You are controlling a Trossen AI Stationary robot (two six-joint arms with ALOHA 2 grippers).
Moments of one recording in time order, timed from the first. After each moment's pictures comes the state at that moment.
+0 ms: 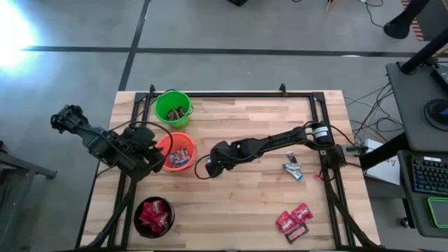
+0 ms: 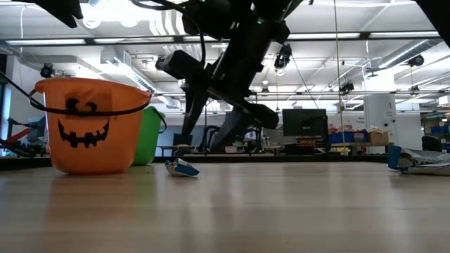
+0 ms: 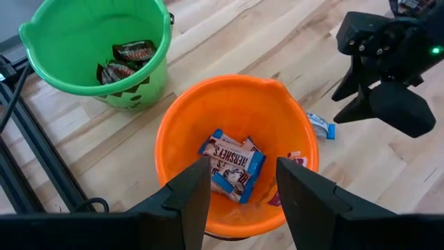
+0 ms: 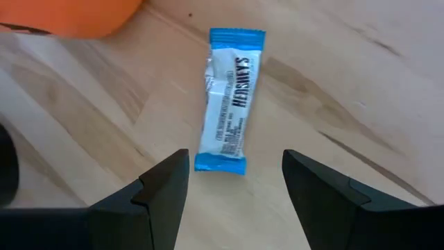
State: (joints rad) left arm -0.58 1.11 1.29 -1.57 -0.65 -1.43; right arm 0.06 2.11 1.58 -0.53 0.02 1.09
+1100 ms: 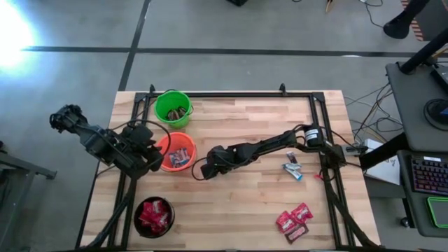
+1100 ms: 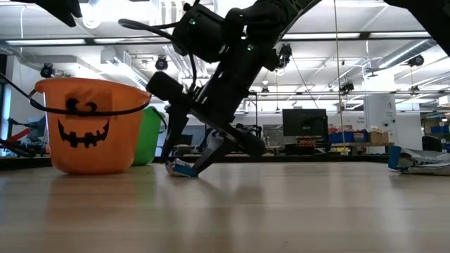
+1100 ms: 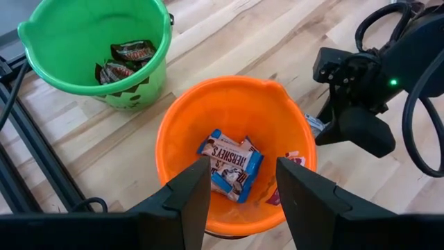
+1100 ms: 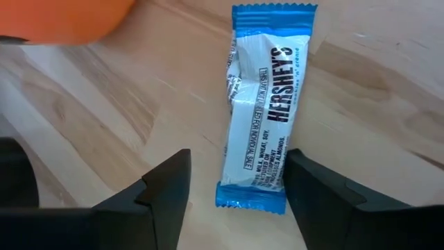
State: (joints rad) left arm -0.58 1.09 1.30 -1.57 -0.64 -1.42; right arm 0.06 2.24 1.57 -0.32 -0.03 1.19
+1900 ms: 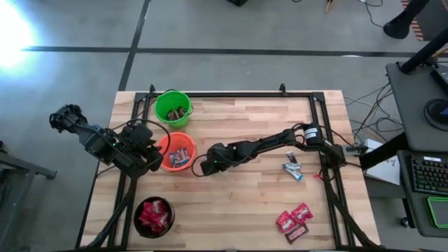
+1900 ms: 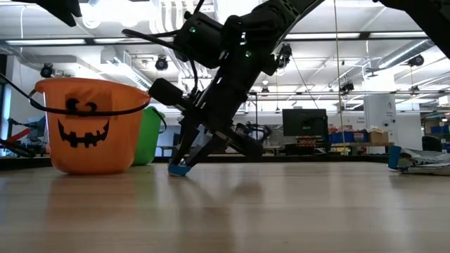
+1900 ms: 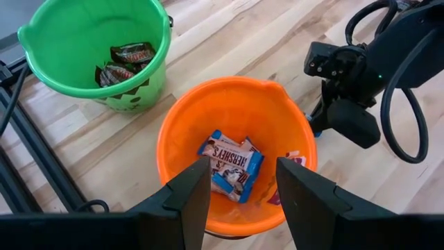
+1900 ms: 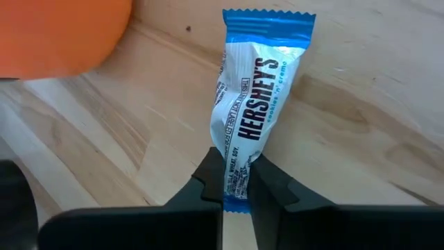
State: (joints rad) left arm -0.58 1.08 1.30 -1.57 -0.64 -1.40; right arm 0.03 2.24 1.56 -0.32 -0.02 1.20
